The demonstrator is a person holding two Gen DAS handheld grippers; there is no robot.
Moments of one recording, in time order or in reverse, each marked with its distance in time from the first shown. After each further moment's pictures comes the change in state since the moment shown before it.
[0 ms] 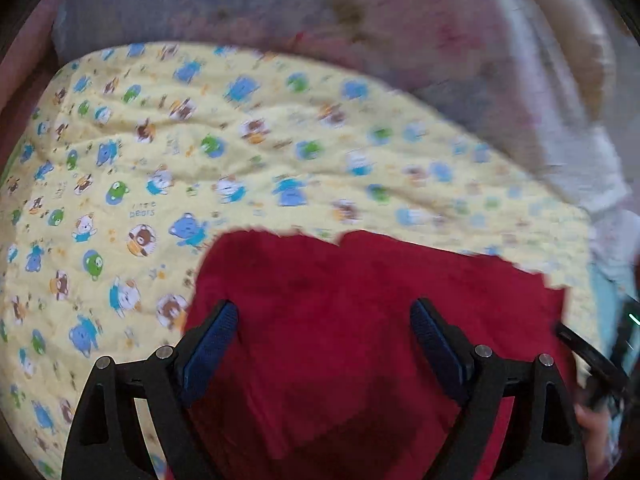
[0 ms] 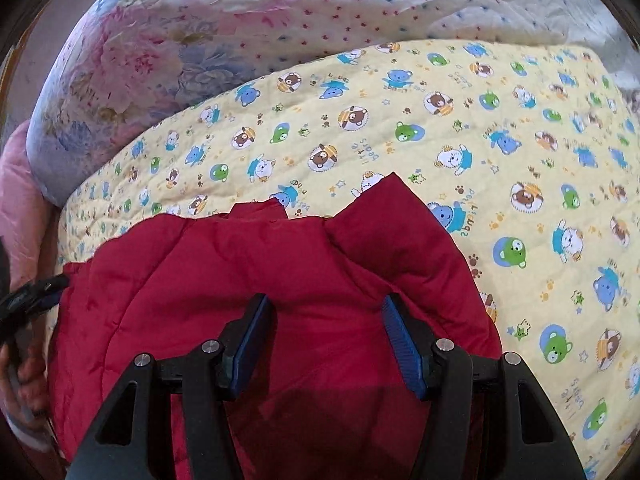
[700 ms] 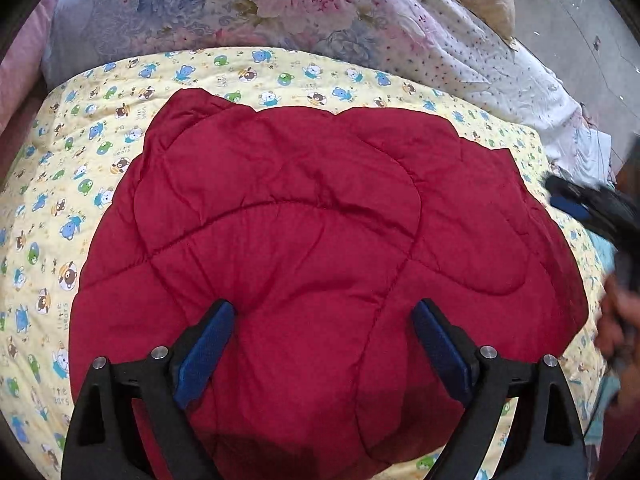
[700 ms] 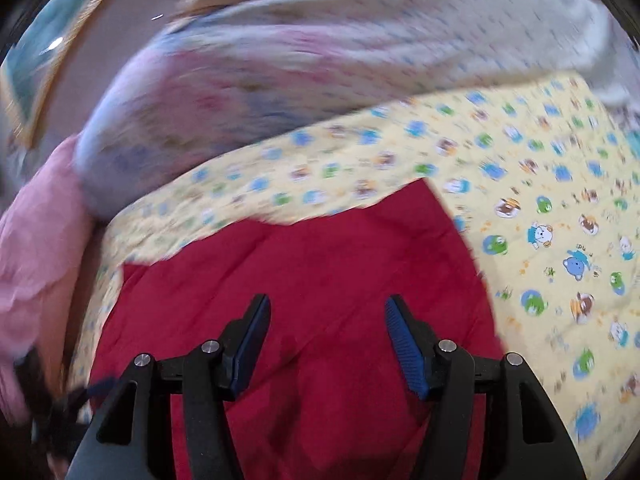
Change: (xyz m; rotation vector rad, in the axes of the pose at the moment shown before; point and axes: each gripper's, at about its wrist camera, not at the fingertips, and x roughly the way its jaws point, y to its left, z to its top) left arm -0.047 -0.048 -0.150 0.197 -0.024 -0.009; right arm -0.102 0.052 -0.063 -0.138 -0.157 0.078
